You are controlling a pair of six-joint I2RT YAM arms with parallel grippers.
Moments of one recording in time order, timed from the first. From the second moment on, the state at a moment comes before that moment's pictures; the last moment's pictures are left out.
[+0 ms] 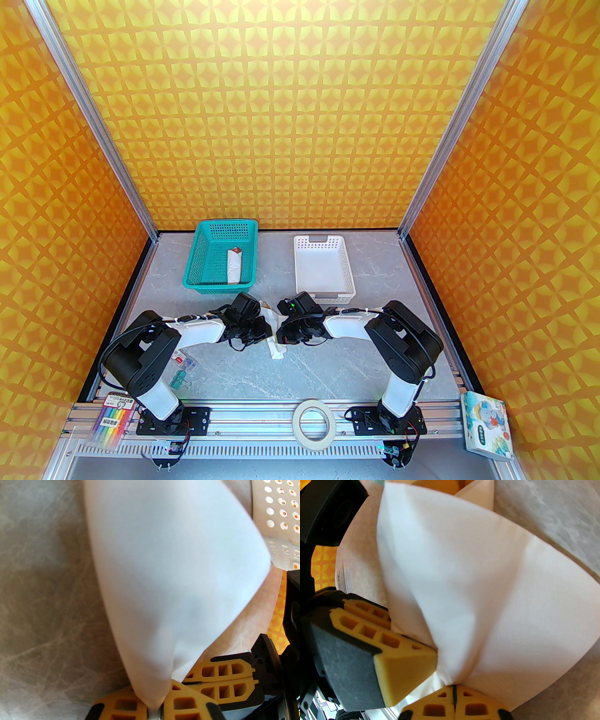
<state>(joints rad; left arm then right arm) -0.65 1.67 0.75 -0.07 0.38 -0.95 0.69 1.80 0.83 -0.08 -0.53 0.55</state>
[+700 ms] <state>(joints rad) -0.55 1.34 0.71 0.03 0.36 -0.74 0.45 1.31 0.74 -0.06 -0.56 0.57</state>
